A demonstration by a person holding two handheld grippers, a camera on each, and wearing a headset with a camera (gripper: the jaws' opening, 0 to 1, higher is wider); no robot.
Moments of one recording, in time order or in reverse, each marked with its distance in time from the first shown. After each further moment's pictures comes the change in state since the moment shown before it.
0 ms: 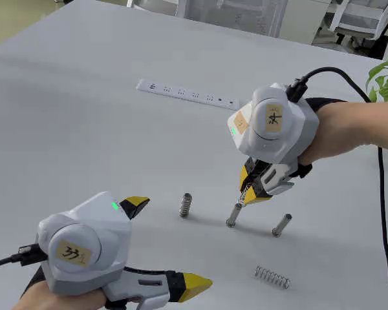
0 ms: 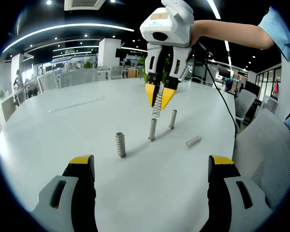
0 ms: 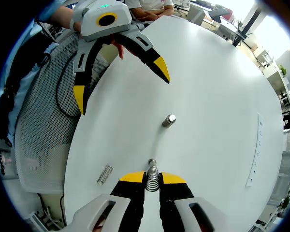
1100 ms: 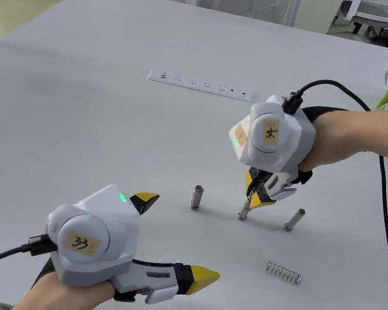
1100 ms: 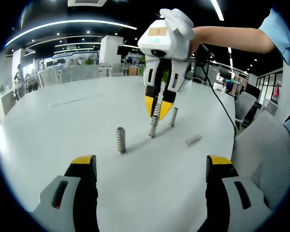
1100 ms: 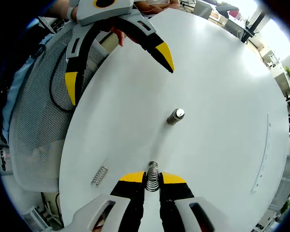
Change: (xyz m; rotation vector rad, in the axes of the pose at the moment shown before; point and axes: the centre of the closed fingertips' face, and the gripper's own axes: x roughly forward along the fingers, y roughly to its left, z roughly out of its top) left arm 0.000 0.003 -0.007 -0.037 0.014 -0.004; right arm 0.035 0.000 -0.005 -0.027 0.041 0.036
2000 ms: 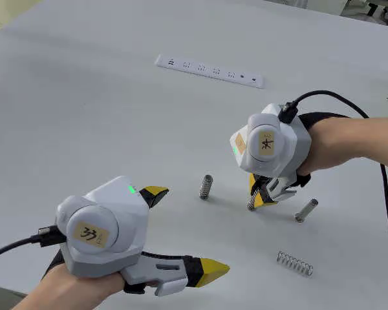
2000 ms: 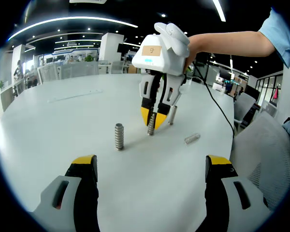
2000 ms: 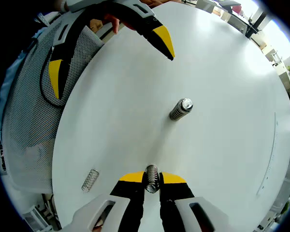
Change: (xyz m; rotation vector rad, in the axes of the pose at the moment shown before) left arm 0.001 -0.001 -0.004 -0.022 0.015 -0.014; right arm 0.028 -0.003 -0.005 -0.003 0.026 0.013
